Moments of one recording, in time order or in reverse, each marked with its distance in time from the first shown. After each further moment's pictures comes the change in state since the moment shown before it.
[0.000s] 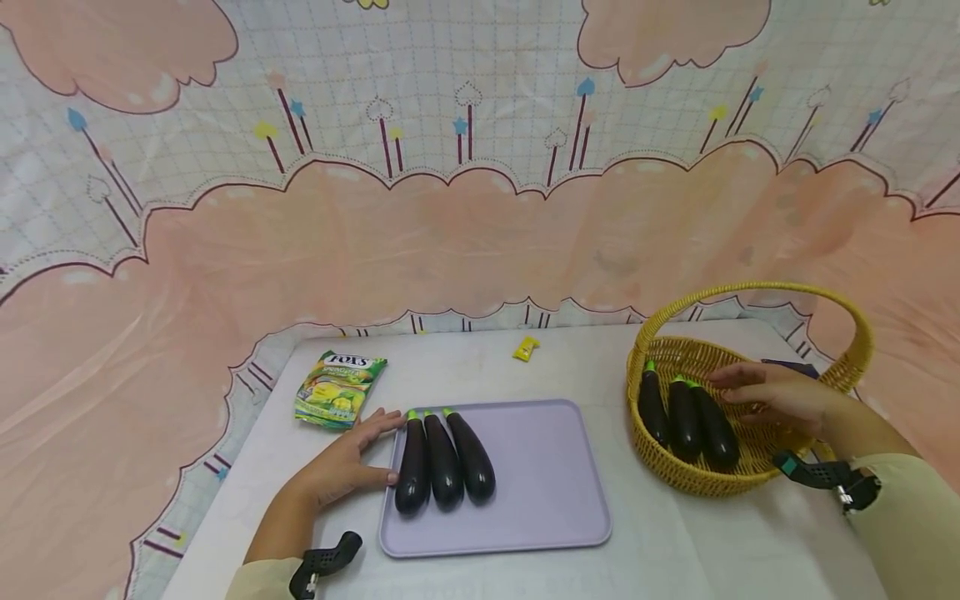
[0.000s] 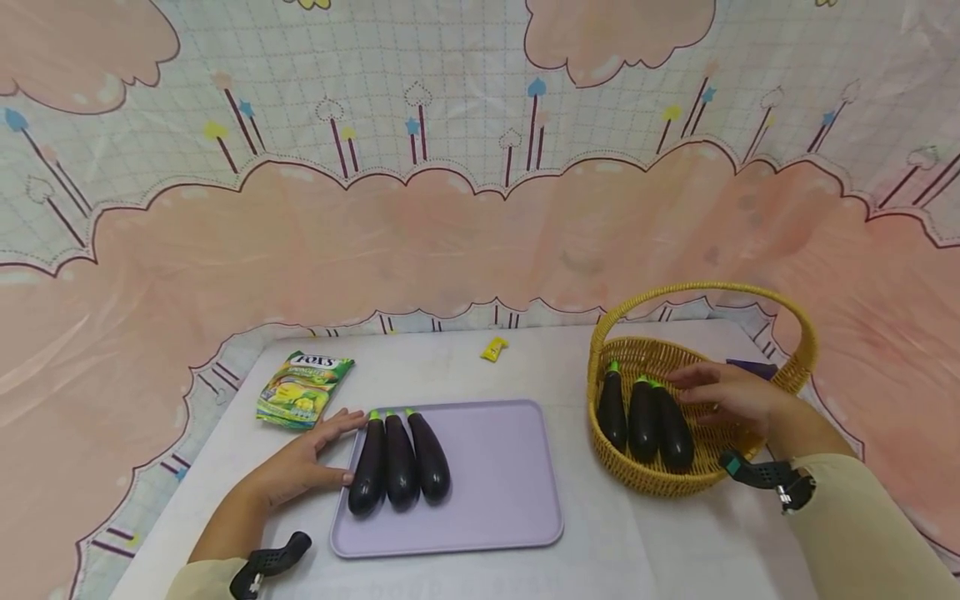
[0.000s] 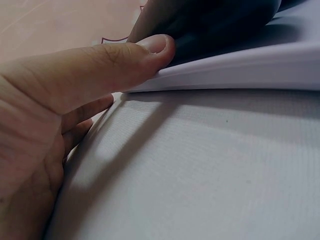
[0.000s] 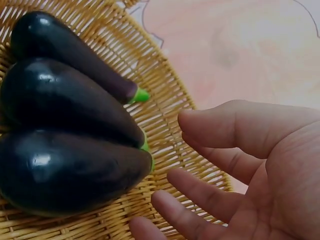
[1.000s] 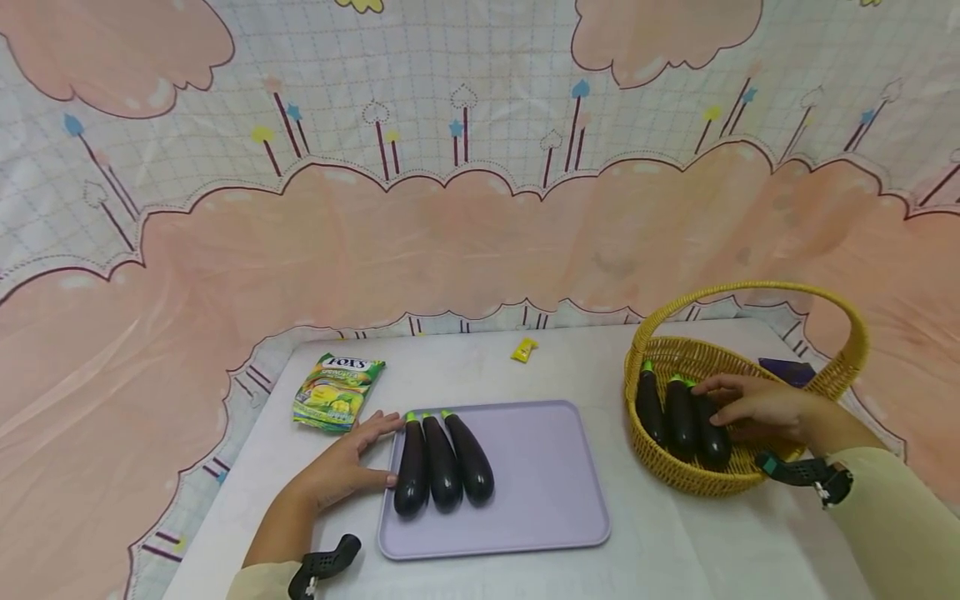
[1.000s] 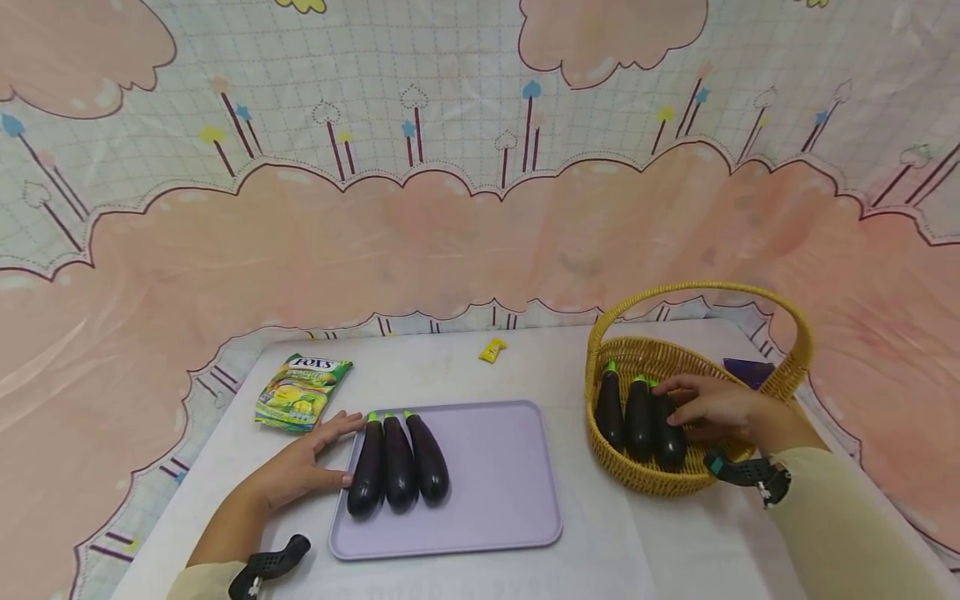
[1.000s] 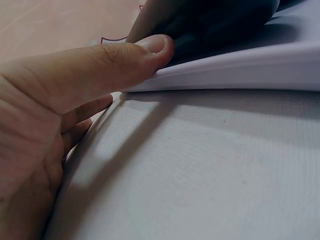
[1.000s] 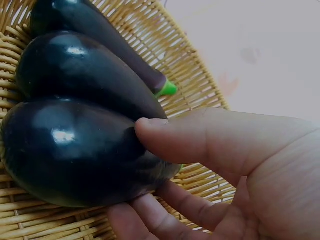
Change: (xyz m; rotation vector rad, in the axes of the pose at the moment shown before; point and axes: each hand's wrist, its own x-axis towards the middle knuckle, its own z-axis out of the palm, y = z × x) left_hand 0.000 0.001 0.002 0.017 0.007 0.013; right_hand 0.013 0.012 0.012 0.140 -0.127 0.090
